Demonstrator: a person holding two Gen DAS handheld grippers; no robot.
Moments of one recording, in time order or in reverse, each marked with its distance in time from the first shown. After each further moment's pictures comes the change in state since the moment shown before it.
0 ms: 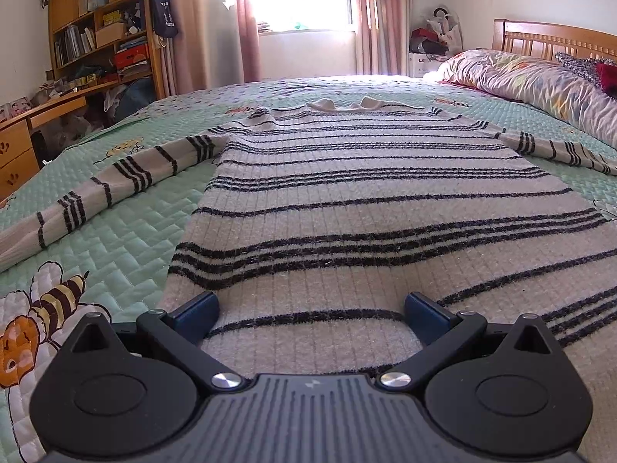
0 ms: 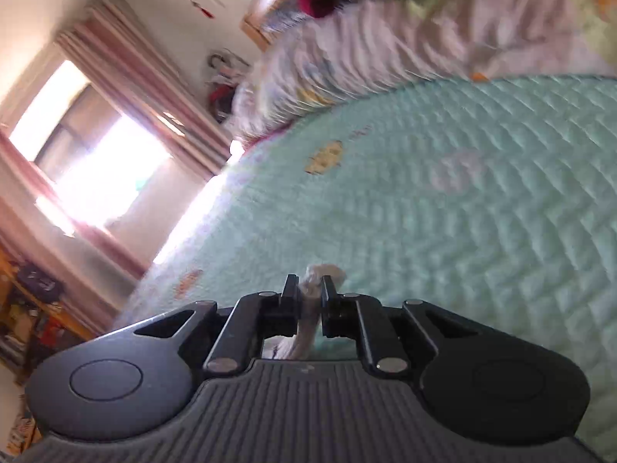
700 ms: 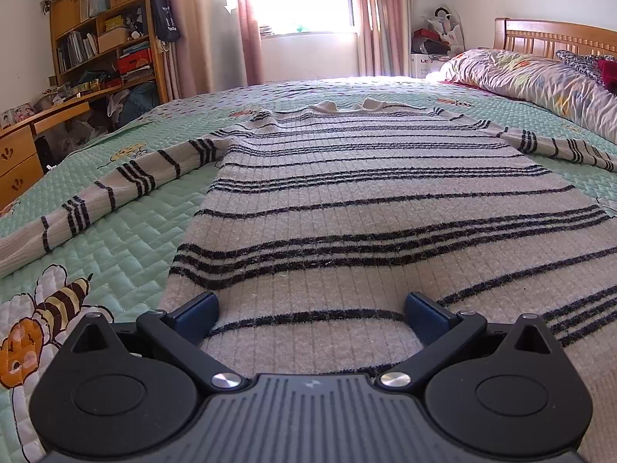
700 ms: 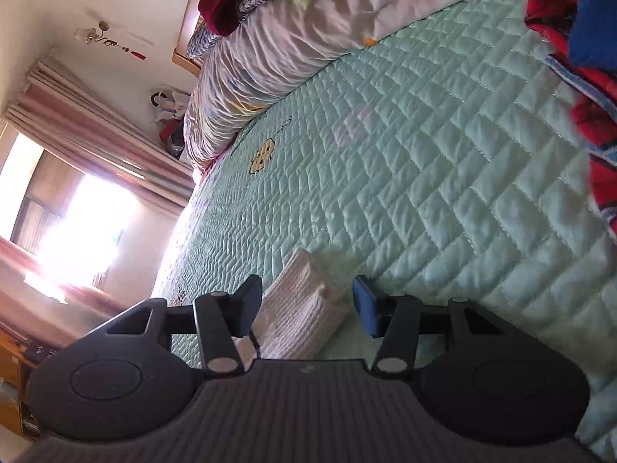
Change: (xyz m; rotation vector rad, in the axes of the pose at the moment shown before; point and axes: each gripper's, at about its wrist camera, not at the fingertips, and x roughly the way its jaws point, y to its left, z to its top) left arm -0.002 -0.003 -0.002 0.012 -0.009 0.018; right arm -0.023 -0.027 -0.025 0.198 -0.054 0.039
